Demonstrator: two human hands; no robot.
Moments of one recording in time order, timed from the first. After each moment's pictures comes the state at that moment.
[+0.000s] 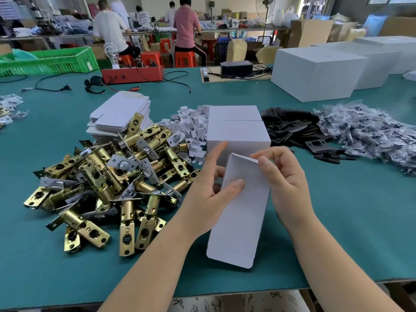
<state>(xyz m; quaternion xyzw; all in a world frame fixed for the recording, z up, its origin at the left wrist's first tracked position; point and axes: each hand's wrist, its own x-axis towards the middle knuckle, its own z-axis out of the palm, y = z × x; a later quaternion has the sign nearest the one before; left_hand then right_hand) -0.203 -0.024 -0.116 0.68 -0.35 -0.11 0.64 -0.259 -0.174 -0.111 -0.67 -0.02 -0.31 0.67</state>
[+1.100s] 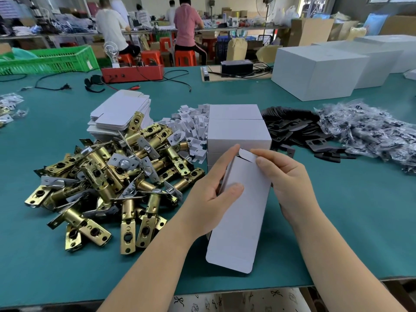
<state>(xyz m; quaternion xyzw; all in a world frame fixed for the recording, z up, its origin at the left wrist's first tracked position) -0.204 -0.020 -0.114 0.70 -0.39 -0.11 0.59 -0.258 -0.180 -0.104 -0.67 0.06 -0.26 0.69</state>
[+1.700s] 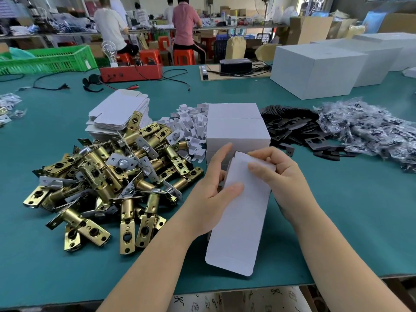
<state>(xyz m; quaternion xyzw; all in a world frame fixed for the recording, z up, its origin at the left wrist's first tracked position) -0.206 -0.021 -0.111 0.70 -0.34 -0.16 0.61 -0.257 -0.183 -0.106 -0.71 0.03 -0.19 0.68</state>
